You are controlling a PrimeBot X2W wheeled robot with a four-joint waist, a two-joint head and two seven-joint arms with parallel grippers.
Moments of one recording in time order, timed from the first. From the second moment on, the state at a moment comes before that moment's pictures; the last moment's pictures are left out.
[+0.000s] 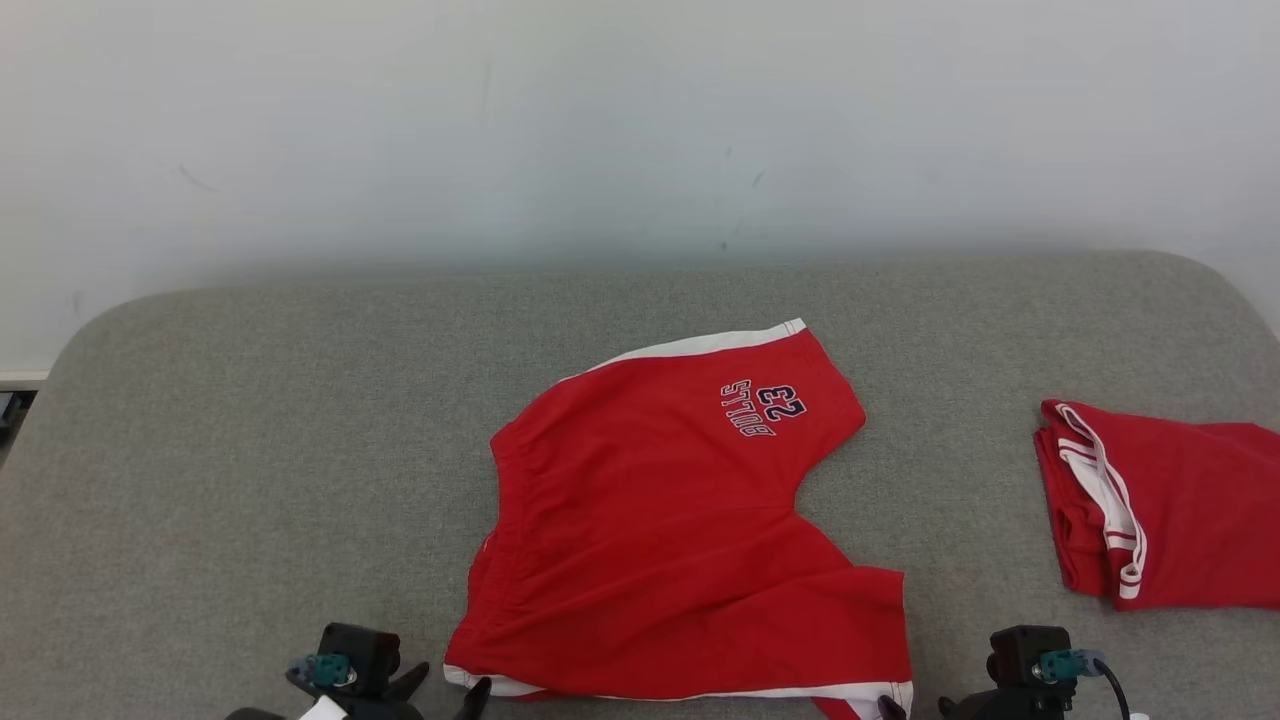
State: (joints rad) left arm -0.21 0.27 -0.59 0.50 -0.45 -0.10 0.15; right arm 0.07 -0.11 0.18 0.20 0.46 -0.12 0.42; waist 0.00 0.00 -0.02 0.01
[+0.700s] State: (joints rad) left arm -0.24 0.25 -0.61 0.58 -0.47 -0.11 0.15; right arm 0.05 -0.09 0.17 0.25 0.39 -0.12 0.49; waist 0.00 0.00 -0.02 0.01
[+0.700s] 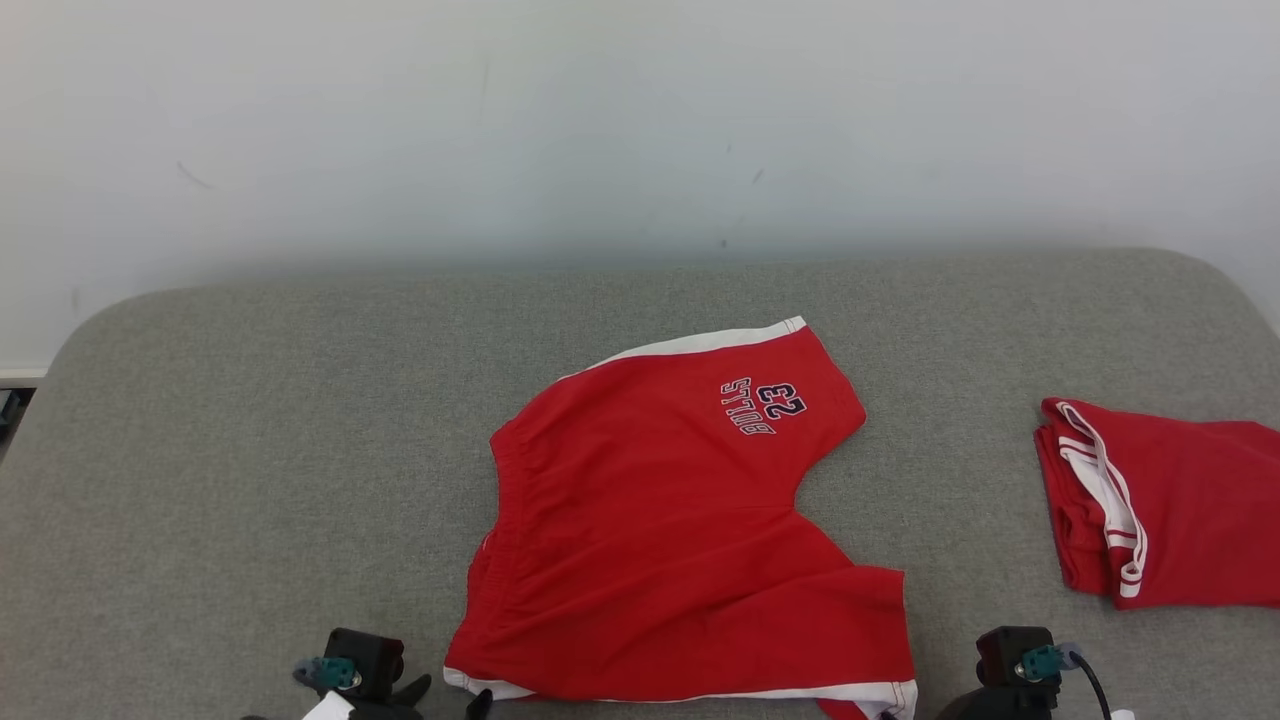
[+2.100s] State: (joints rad) left arm -0.29 0.27 -0.66 0.61 -0.51 -0.12 0.10; right arm 0.03 -0.06 0.17 0.22 0.38 -0.12 0.52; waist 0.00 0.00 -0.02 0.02
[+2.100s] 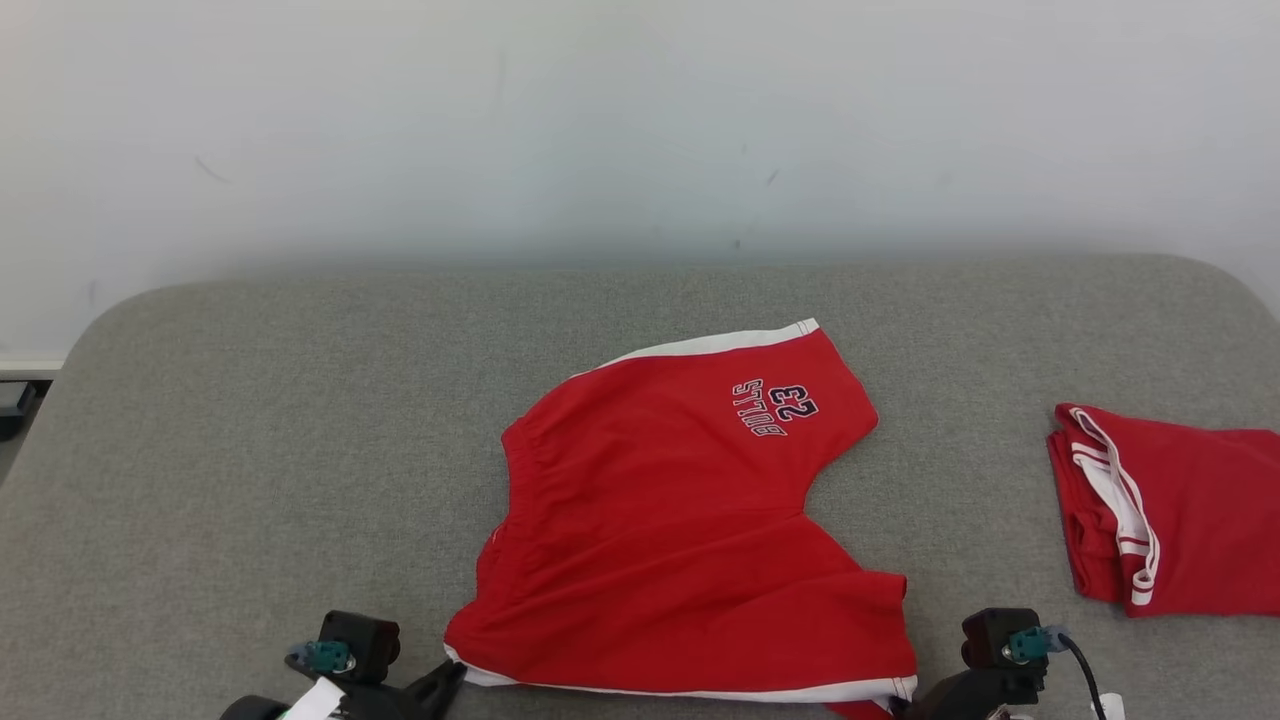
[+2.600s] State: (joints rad) left arm -0.21 0.34 -0.66 0.52 -0.52 -0.13 0.05; right arm 0.14 -0.09 0.11 0.09 0.49 -0.07 0.54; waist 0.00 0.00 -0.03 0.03
